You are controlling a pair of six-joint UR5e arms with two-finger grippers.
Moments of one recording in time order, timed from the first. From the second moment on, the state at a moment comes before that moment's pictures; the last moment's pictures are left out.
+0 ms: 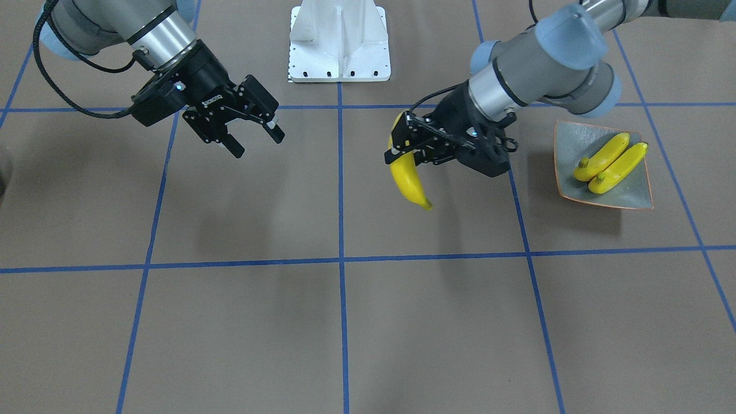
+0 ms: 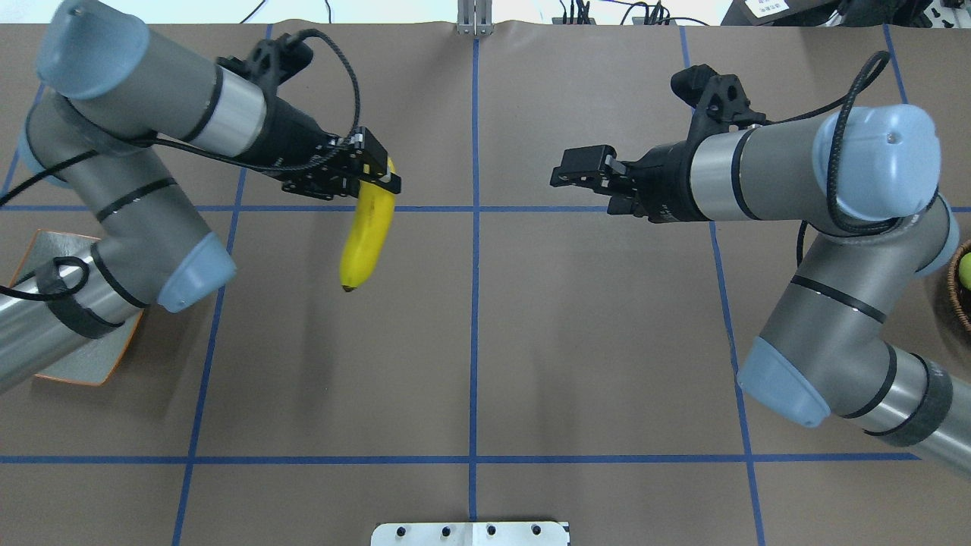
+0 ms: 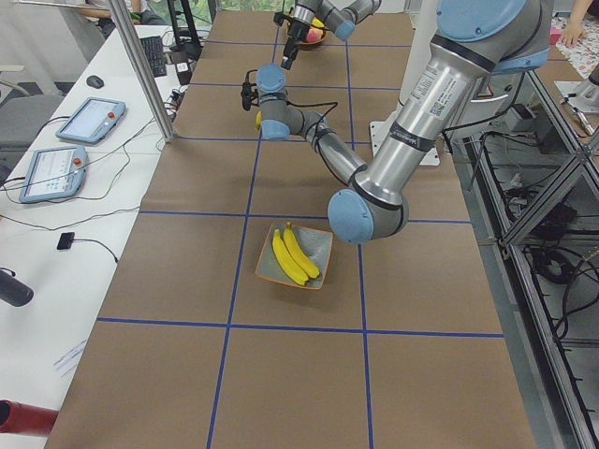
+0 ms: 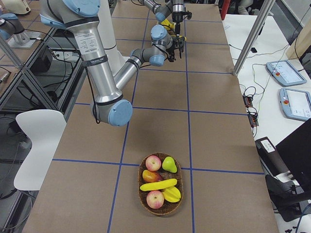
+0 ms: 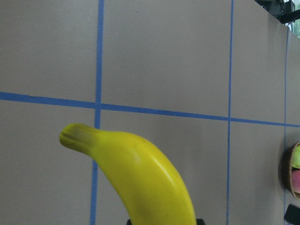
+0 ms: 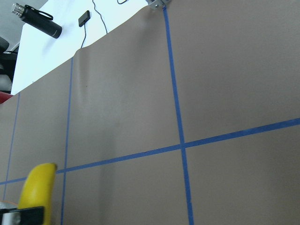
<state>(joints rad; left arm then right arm) -0.86 -2.10 -1.66 -2.34 -2.35 -1.39 0.71 -1.22 1.97 -0.97 1.88 1.52</state>
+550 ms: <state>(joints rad) -0.94 -1.79 -1.83 -2.23 -2.40 -0.86 0.79 -1.33 1.98 -0.97 1.89 1.51</state>
